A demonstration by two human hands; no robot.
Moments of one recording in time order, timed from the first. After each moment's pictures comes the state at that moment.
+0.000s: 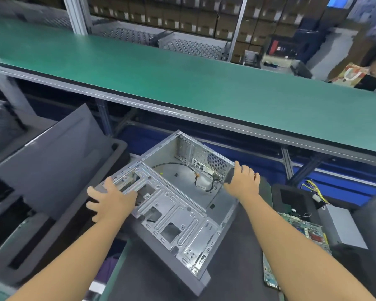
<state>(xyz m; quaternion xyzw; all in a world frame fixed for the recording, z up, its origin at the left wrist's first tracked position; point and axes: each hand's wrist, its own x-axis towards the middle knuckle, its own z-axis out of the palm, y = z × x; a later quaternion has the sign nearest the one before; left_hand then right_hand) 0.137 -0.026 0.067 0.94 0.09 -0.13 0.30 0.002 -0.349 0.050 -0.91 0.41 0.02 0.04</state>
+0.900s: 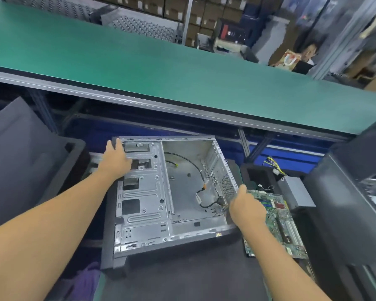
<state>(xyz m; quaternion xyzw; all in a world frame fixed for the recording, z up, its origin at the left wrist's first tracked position) 0.248 -0.123 0.048 0.92 -0.26 -0.17 0.25 -0.104 -0.276 0.064 -0.84 0.55 0.06 -0.01</state>
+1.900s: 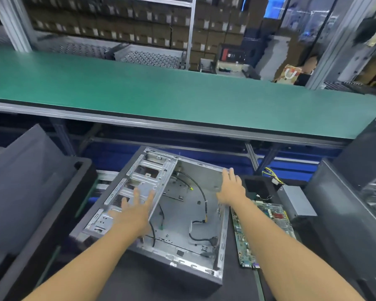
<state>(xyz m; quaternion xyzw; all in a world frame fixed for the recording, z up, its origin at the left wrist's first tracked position) 0.078 -0.094 0.066 0.91 -0.35 -0.23 -0.04 -0.078 -0.350 0.077 -0.87 0.46 0.08 0.14</state>
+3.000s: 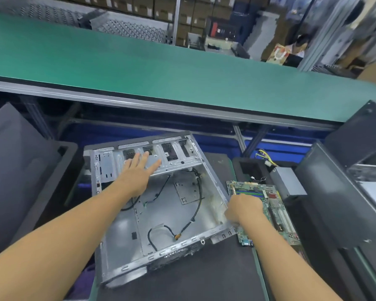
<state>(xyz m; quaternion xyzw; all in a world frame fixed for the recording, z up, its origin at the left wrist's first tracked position) 0.164 -0.140 0.044 0.83 -0.55 -0.08 -0.07 -0.124 -0.267 0.091 -0.82 0.49 0.27 -0.05</state>
